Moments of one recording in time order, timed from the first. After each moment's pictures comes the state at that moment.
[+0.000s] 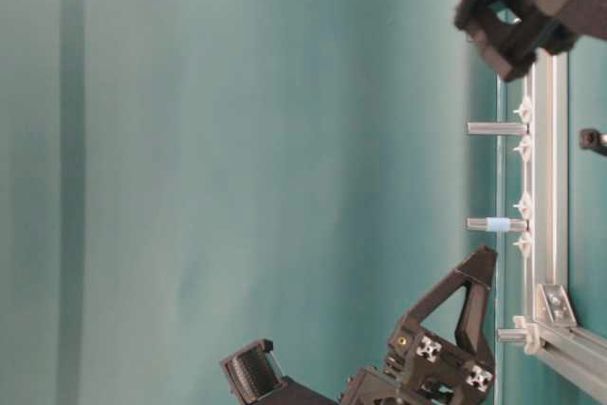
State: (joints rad) left arm 0.22 0.00 0.90 -0.07 -0.48 0.04; right arm 0.29 0.13 0.76 -0.13 -0.39 0.01
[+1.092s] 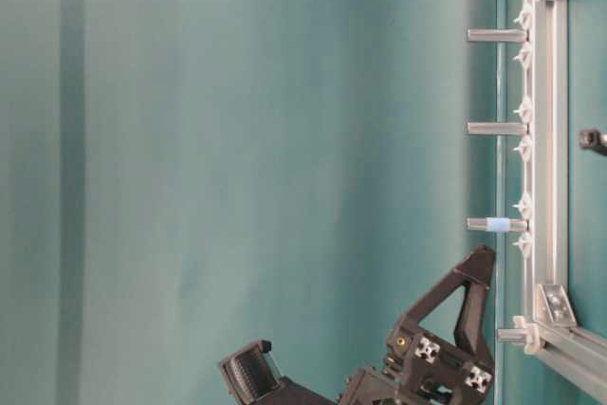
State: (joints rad) left arm 0.22 0.00 0.90 -0.07 -0.48 0.04; right arm 0.16 -0.13 1.02 -0.13 -0.34 0.01
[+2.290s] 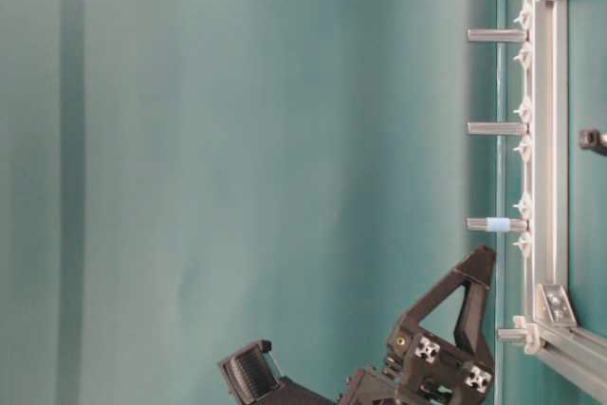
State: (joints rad) left arm 0.22 -0.01 0.90 -0.07 -0.48 0.04; right arm 0.08 -0.23 1.09 -0.09 -0.27 0.01
